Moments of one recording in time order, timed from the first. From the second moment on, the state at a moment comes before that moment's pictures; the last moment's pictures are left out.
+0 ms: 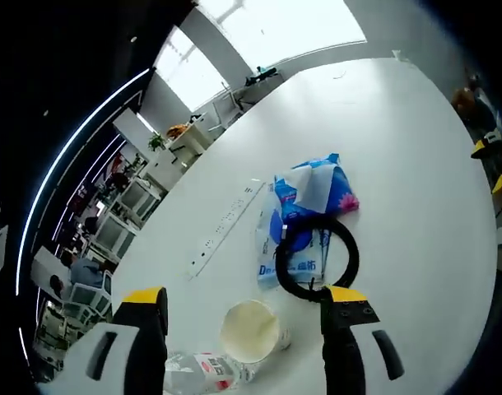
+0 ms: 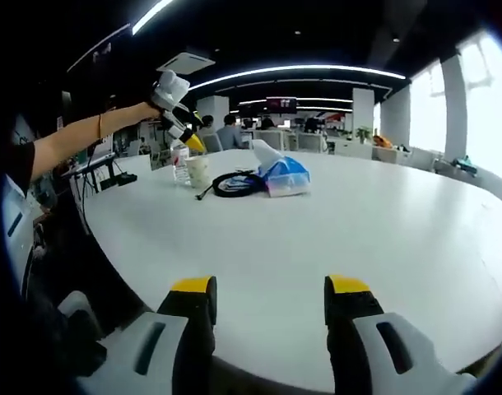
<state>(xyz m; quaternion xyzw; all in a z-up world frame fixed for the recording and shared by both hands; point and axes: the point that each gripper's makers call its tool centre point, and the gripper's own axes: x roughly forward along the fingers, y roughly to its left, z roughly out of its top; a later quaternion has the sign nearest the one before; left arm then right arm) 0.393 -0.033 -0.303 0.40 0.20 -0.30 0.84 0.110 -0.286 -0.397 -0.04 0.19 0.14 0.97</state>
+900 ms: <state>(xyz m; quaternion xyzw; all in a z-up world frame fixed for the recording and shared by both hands) 0.332 -0.067 -0.298 0.35 0.17 -0.38 0.84 0.136 -0.252 -0.369 -0.07 0.17 0.23 0.96</state>
